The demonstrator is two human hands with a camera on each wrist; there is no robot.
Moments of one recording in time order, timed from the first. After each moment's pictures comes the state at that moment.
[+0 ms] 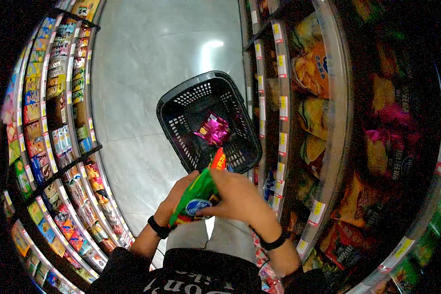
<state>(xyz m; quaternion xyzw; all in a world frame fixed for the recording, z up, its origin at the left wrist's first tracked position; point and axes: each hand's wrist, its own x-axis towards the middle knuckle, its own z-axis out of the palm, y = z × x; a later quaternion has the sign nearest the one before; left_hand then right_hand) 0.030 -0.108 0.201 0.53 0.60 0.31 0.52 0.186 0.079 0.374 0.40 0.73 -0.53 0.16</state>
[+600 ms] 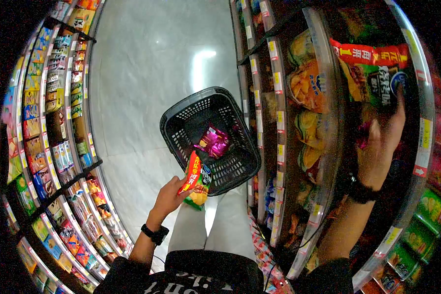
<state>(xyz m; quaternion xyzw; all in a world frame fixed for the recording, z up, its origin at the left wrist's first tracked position) -0.043 -0.108 0.220 0.52 0.70 0.18 0.46 0.233 0.291 0.498 0.52 0.51 -0.40 -0.55</state>
